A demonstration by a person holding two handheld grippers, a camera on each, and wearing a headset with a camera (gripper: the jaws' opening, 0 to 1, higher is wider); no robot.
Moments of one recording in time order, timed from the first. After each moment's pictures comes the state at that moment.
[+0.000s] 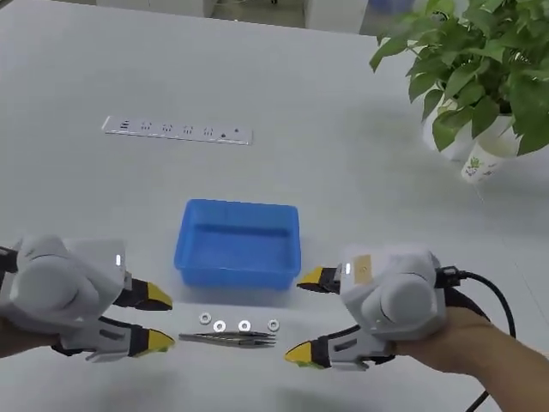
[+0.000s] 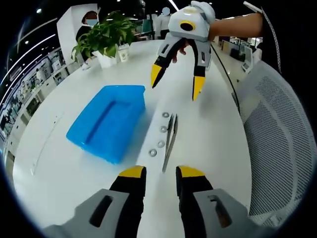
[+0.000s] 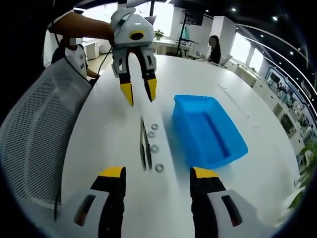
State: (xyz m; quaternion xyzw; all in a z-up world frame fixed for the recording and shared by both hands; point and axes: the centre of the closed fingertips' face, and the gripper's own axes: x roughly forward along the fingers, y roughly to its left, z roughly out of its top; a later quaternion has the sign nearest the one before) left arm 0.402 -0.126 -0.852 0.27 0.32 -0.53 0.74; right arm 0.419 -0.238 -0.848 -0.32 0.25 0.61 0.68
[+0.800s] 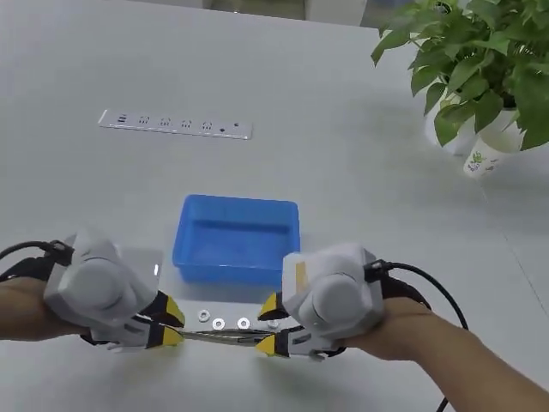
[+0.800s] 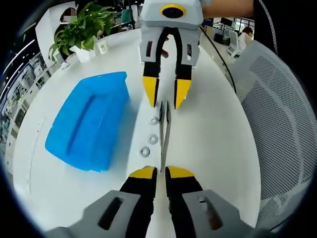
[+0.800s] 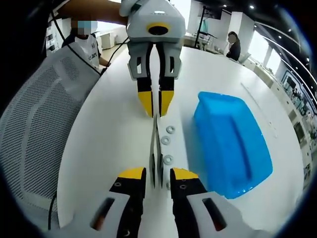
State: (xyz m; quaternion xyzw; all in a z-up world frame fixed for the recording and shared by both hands) left arm 0.403 -0.134 -0.887 0.31 0.34 -0.58 0.67; right arm 0.405 -0.204 -0.882 -0.35 0.28 0.65 0.61
